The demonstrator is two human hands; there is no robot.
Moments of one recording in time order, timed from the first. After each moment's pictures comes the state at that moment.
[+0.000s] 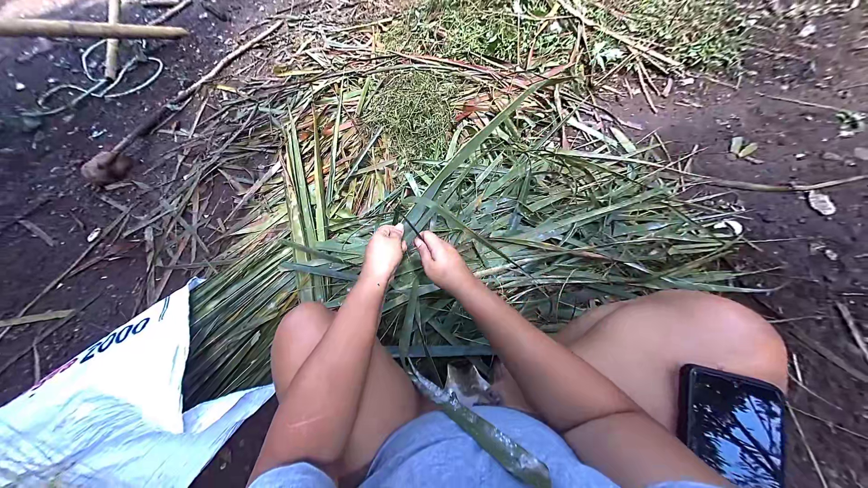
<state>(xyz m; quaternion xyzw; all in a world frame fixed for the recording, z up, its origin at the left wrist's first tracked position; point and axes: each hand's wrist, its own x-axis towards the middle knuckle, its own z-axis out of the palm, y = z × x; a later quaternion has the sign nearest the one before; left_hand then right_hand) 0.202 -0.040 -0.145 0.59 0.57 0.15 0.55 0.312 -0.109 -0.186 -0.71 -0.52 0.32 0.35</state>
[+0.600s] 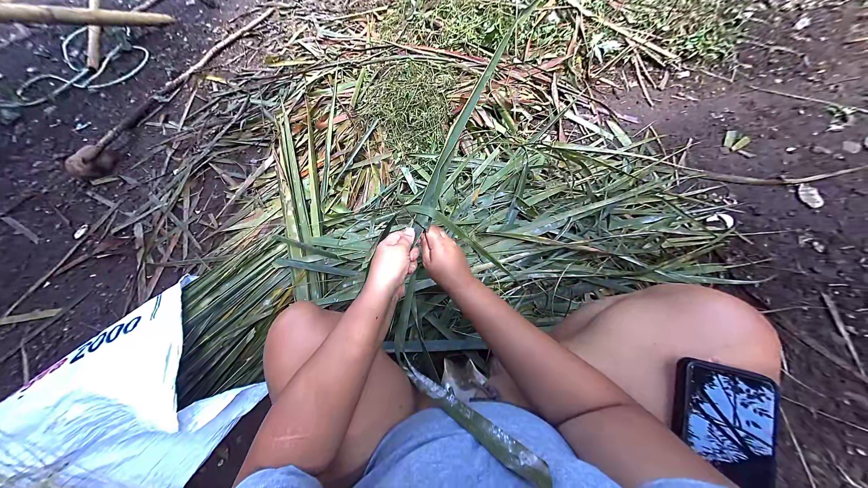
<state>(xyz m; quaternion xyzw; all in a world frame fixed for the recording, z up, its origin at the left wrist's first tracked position) 0.210 -0.068 -0.138 0.44 0.51 0.23 0.70 0.309 -0.111 -0.211 -0.74 -0.55 0.12 0.36</state>
